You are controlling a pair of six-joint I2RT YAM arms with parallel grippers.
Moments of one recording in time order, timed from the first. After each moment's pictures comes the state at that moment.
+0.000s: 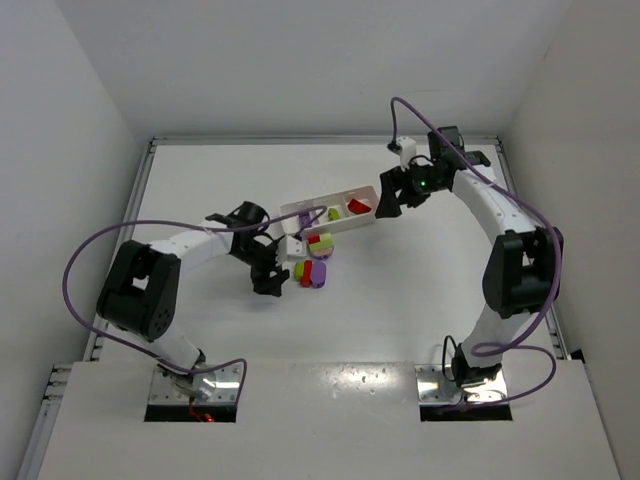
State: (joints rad) left arm -0.36 1.61 0.99 -0.67 0.68 0.98; right arm 0.12 1.77 1.47 -0.73 -0.64 -0.33
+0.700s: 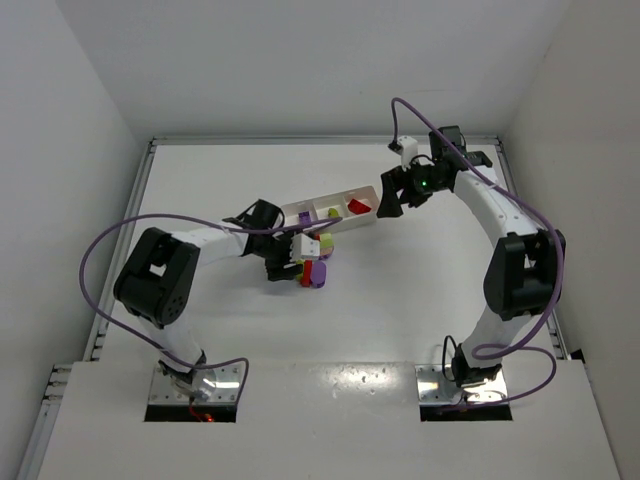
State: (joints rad) left arm -0.43 1.73 0.95 -0.32 0.53 1.01; right arm 0.13 1.76 1.46 -0.73 -0.61 -0.34
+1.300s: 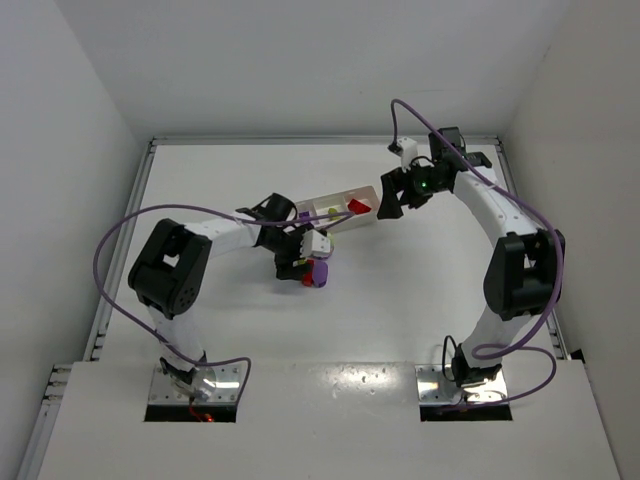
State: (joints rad) left arm -0.48 1.81 1.08 -0.42 0.54 1.01; right arm 0.13 1.76 1.45 -0.73 -0.60 -0.34
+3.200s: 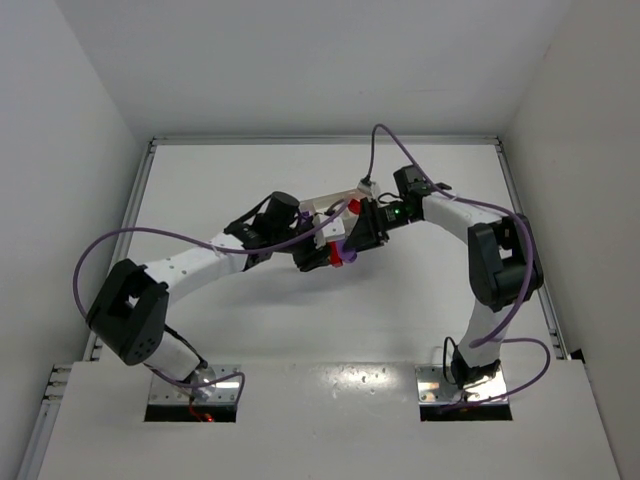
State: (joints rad) left arm -0.64 1.49 0.97 -0.15 0.50 0.51; right arm 0.27 1.85 1.20 -0.52 -1.19 0.13
